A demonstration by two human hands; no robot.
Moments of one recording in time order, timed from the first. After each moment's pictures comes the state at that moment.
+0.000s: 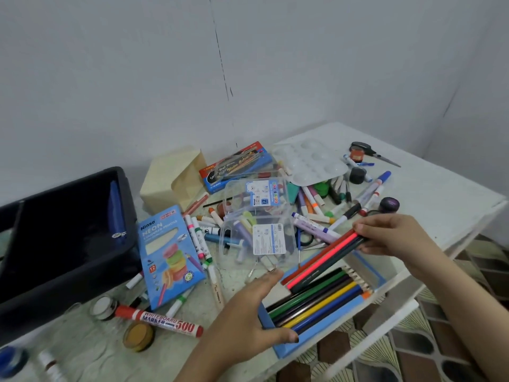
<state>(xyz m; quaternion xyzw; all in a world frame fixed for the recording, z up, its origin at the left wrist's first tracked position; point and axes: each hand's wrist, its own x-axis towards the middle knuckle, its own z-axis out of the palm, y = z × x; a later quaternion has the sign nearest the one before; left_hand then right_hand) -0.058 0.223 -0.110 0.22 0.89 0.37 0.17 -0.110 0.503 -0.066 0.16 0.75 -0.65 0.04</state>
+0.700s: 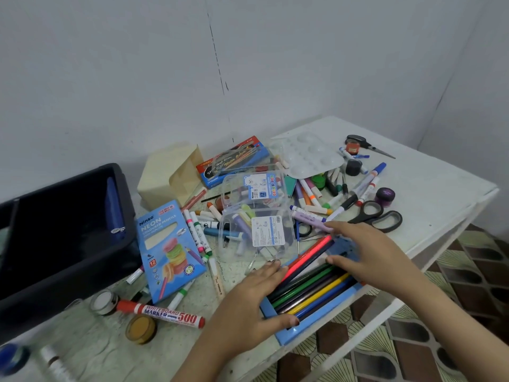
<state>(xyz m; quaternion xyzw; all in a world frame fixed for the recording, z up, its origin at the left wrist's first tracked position) -0.056 0.220 -0.119 0.28 0.91 0.28 0.11 -0.087 0.480 -0.103 -0.12 0.97 -0.22 -0.06</state>
